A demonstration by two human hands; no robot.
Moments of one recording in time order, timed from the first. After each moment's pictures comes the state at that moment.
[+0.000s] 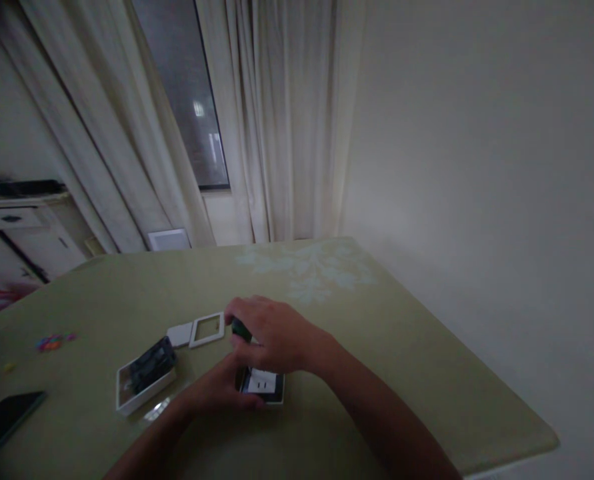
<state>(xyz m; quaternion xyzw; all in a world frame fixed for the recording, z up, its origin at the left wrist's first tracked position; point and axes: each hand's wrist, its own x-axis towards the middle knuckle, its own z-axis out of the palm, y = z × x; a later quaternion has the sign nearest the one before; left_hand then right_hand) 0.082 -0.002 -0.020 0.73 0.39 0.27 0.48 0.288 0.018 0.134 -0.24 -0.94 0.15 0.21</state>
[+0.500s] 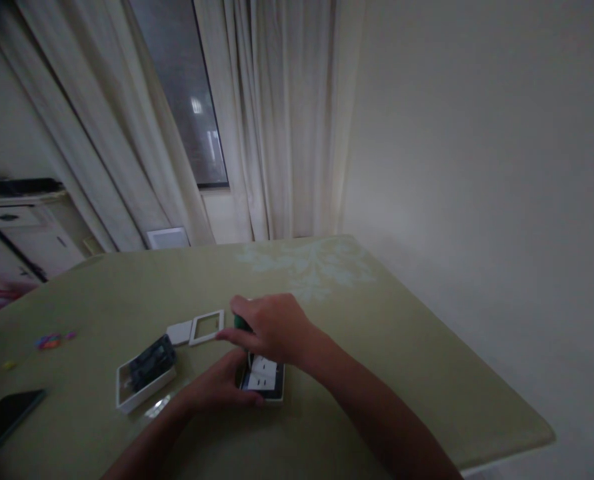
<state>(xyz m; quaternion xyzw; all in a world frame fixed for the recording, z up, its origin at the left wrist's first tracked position) 0.080 -0.004 -0.018 0.74 0.42 0.24 0.47 0.285 0.020 0.128 -0.32 -0.92 0.07 0.21</state>
